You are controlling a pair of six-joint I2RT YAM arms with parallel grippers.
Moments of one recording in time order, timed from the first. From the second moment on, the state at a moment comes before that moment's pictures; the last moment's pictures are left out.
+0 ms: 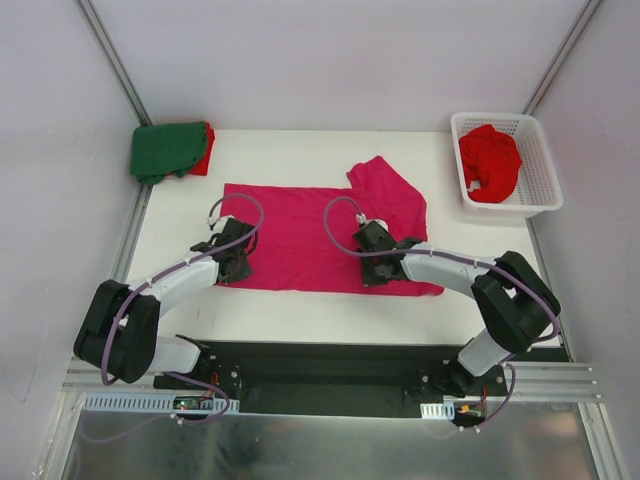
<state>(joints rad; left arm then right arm) -0.39 1.33 0.64 -0.44 -0.30 -0.64 0.75 1.60 0.88 -0.42 0.15 0.52</state>
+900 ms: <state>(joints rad) -0.39 1.16 0.69 -0.52 -0.29 -0.62 0.79 1.44 0.76 -0.56 0.22 0.57</state>
